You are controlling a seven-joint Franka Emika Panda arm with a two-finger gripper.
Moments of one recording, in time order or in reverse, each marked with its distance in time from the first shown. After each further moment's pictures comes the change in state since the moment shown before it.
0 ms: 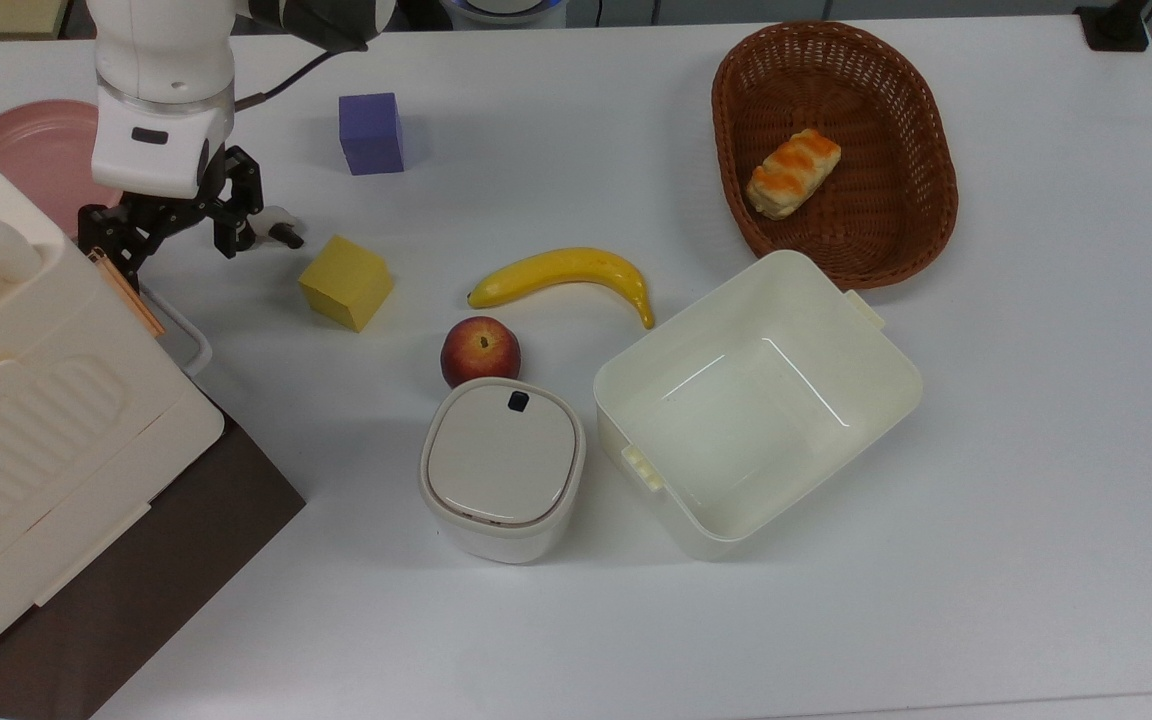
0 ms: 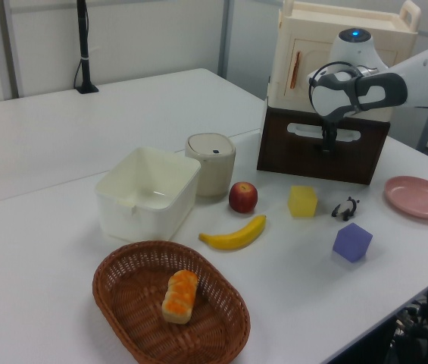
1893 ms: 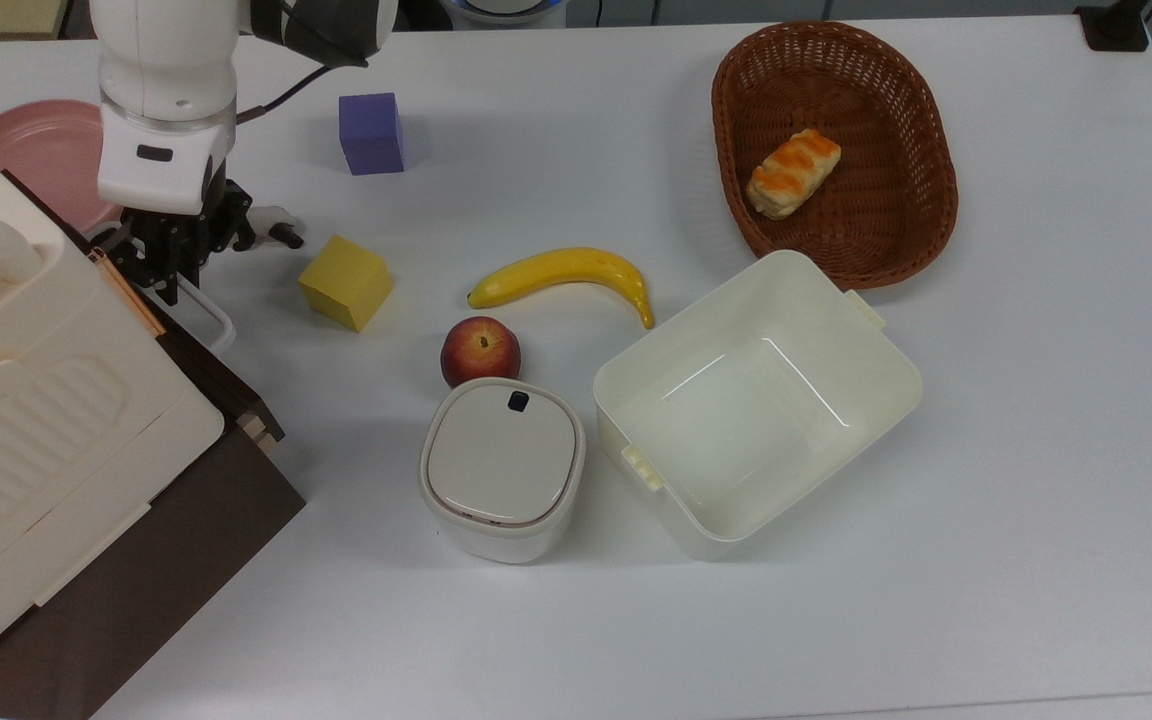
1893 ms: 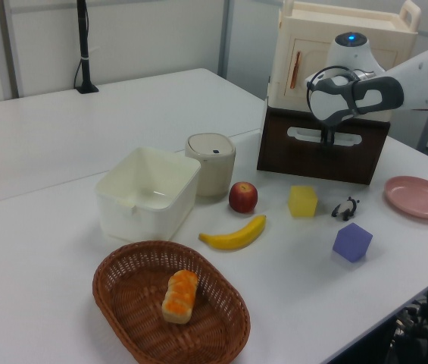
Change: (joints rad) arm -0.001 0.026 0.000 0.011 -0.020 0.008 0.000
